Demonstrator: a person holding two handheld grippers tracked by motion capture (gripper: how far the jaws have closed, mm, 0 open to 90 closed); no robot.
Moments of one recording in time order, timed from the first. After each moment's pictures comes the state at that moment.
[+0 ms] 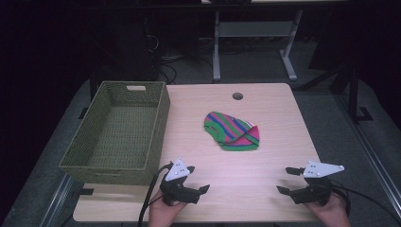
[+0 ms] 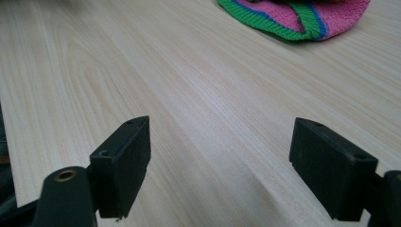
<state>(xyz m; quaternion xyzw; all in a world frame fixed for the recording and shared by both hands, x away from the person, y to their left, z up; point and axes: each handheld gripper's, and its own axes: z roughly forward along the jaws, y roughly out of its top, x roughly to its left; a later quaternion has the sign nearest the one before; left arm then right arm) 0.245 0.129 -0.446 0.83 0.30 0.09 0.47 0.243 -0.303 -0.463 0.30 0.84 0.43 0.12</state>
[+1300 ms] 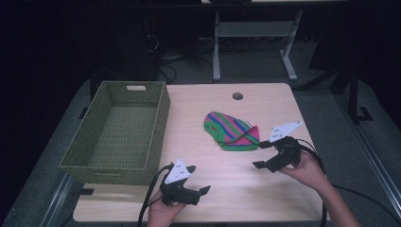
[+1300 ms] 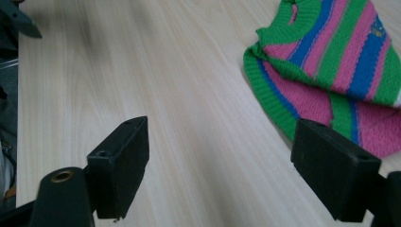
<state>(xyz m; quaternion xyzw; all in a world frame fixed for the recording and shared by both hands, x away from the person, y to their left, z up) 0.241 0.127 -0.443 0.83 0.27 0.10 0.48 0.334 -0.227 -0.400 0.21 0.90 0.38 0.04</state>
